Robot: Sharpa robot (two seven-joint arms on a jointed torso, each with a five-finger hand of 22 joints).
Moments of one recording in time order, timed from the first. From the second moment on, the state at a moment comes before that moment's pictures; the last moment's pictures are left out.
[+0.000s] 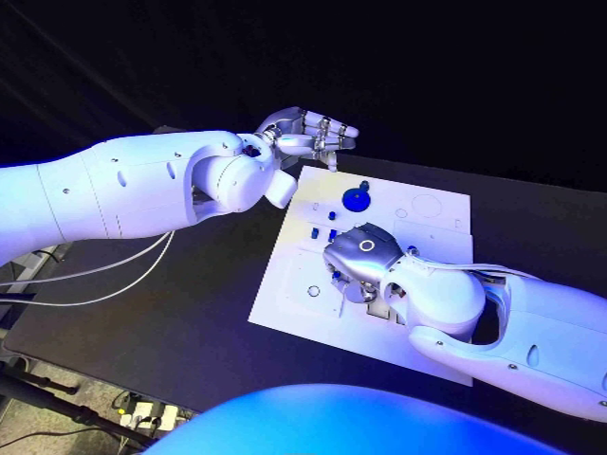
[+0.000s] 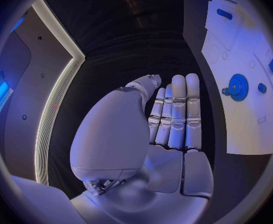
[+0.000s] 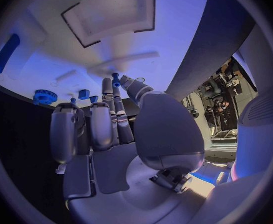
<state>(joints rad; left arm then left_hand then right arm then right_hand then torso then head) 1.27 -0.87 -0.03 1.52 -0.13 -0.24 0.20 1.47 -0.20 0.41 0.15 0.32 0.99 0.19 0.13 0.07 0.97 0.13 0.41 0.11 1.07 0.04 0.91 0.39 0.18 0.96 0.13 0.87 0.70 1.15 -0.52 -0.18 1.70 -2.06 -0.08 -0.37 1.24 -0.11 0.43 0.00 0.15 1.14 0.11 0.13 0.13 1.24 0.05 0.14 0.17 1.46 -0.02 1.28 1.23 0.06 1.46 0.08 1.36 1.31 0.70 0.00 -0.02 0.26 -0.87</state>
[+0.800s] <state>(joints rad) 1.27 -0.87 -0.03 1.52 -0.13 -0.24 0.20 1.47 -0.20 0.41 0.15 0.32 0.99 0.19 0.13 0.07 0.97 0.13 0.41 0.11 1.07 0.04 0.91 0.39 0.18 0.96 0.13 0.87 0.70 1.15 -0.52 -0.18 1.68 -2.03 -0.08 -0.35 1.23 -0.13 0.43 0.01 0.15 1.07 0.14 0.08 0.12 1.18 0.07 0.10 0.15 1.47 -0.01 1.25 1.20 0.06 1.45 0.09 1.33 1.31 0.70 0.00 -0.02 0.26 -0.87</state>
